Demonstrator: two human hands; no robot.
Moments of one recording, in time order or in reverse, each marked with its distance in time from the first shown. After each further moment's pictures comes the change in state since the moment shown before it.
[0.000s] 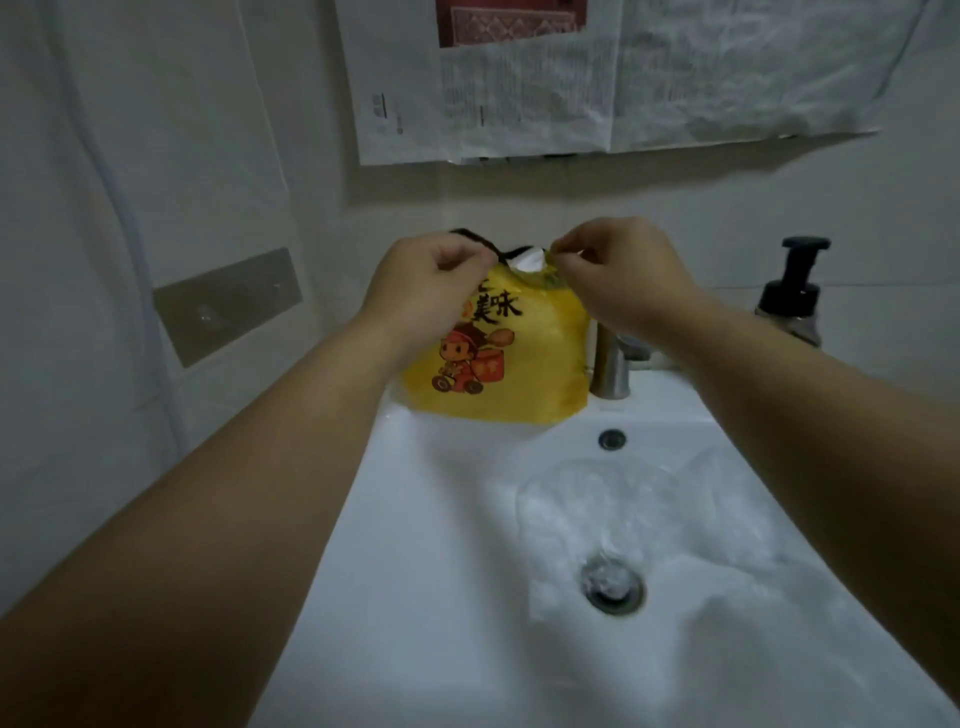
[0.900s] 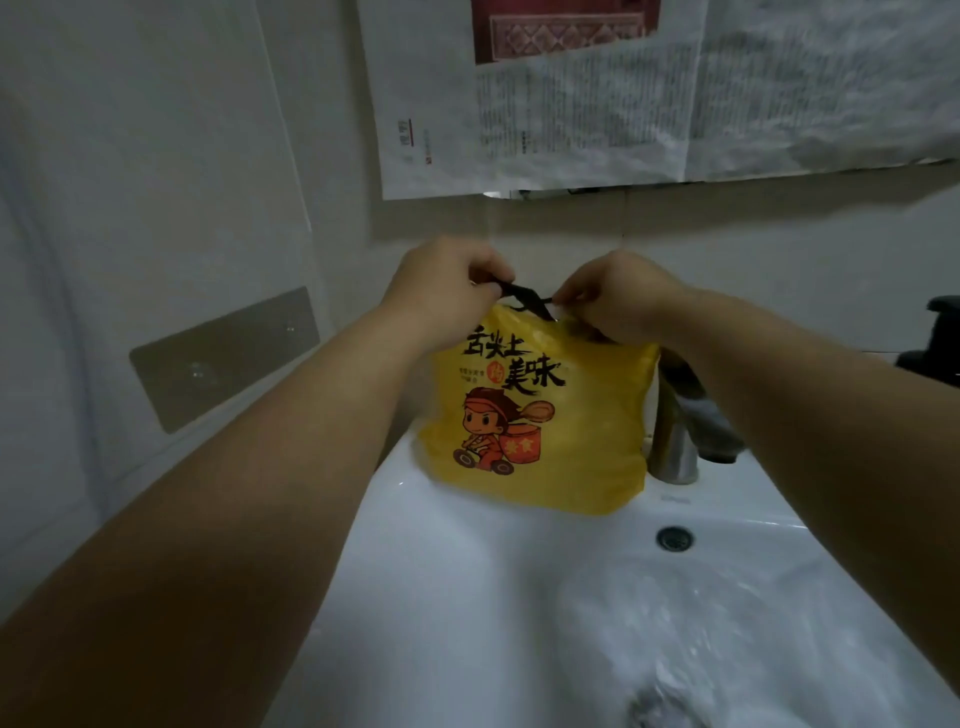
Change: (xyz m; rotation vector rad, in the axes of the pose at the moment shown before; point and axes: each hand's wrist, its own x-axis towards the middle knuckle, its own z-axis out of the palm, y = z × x) left_hand 0.081 -0.018 0.001 0.401 -0.065 0.025; right_hand 0.098 0.037 0.045 -0.171 -0.372 0.010
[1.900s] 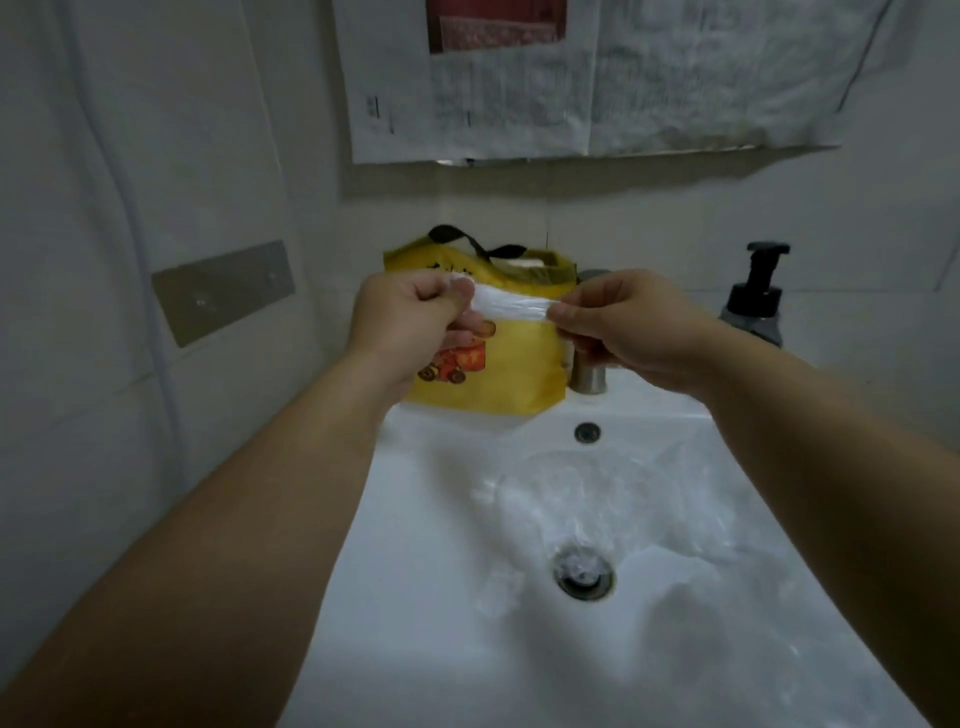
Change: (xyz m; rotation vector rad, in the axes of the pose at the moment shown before) left_hand -0.126 0.031 0.015 -0.754 0.102 -0.213; right_hand -0.166 -0.012 -0.013 0.685 0.032 0.142
